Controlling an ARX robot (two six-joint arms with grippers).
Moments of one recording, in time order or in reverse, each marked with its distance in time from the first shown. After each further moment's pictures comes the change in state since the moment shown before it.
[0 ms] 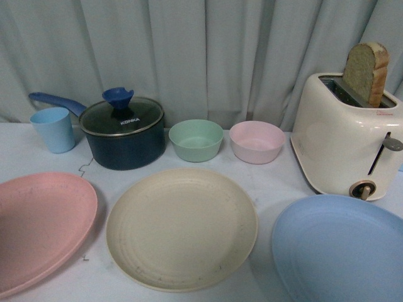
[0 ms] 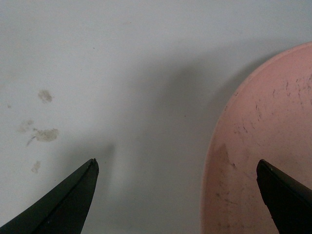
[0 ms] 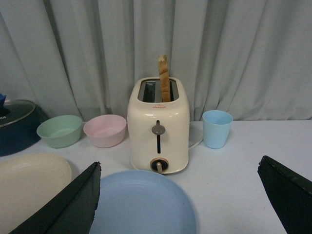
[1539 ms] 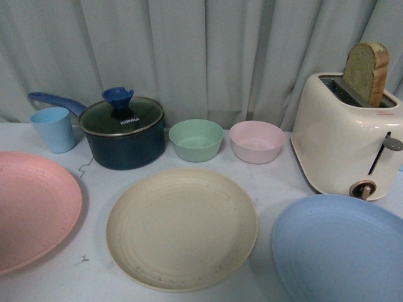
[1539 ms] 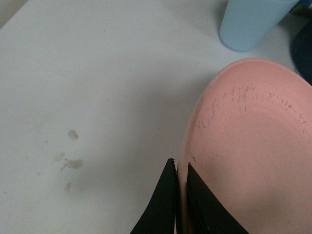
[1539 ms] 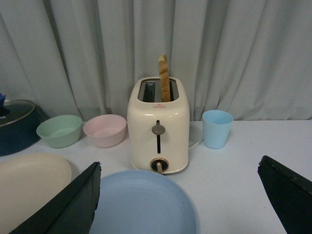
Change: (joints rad) left arm 0.045 -0.226 -0.010 -0.134 0.102 -0.064; right arm 0.000 0.000 0.000 0.000 0.000 0.000
